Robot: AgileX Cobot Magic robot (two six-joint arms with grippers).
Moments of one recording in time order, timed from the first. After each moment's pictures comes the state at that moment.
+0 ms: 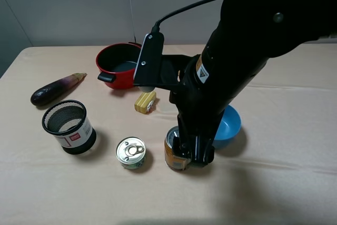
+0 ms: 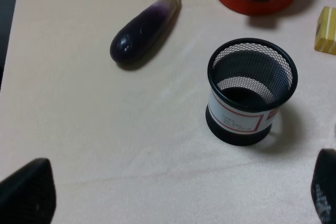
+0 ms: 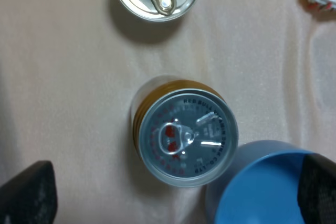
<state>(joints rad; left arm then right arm) -0.06 0.00 -0.50 0.03 1.05 0.04 1.01 1.56 -1.03 0.00 0.81 -0.44</state>
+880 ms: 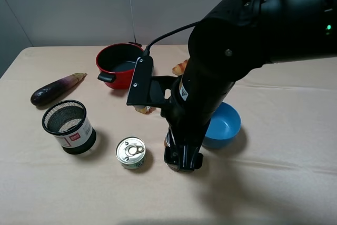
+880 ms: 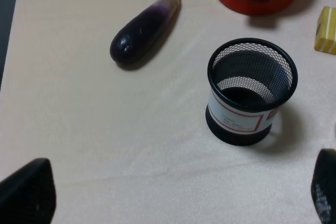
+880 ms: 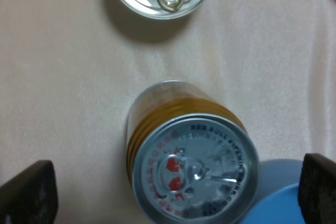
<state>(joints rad) -0.06 0.00 -0.50 0.03 1.05 0.04 1.01 1.69 -1.03 -0.02 0.75 -0.45</state>
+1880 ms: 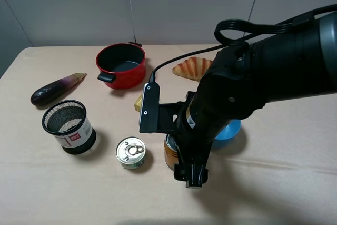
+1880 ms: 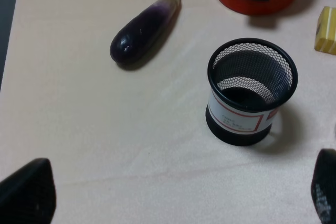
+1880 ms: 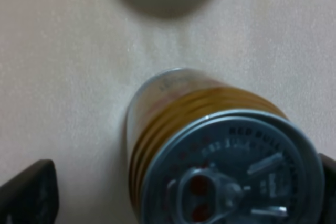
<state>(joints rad) -0.06 0.00 -0.50 0.03 1.05 0.04 1.01 1.73 -0.87 -0.07 0.53 -0.45</state>
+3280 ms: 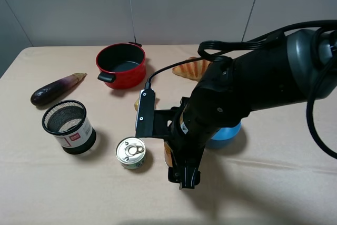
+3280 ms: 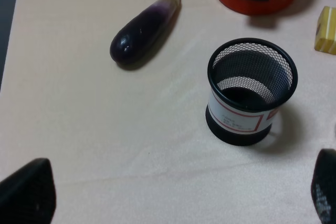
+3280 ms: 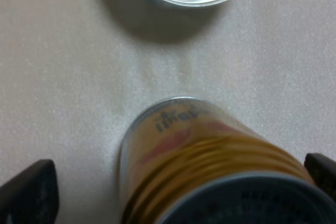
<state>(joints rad) -0.06 0.00 -0.50 0.03 1.05 0.04 1.01 1.80 -0.87 -0.07 0.44 -0.45</state>
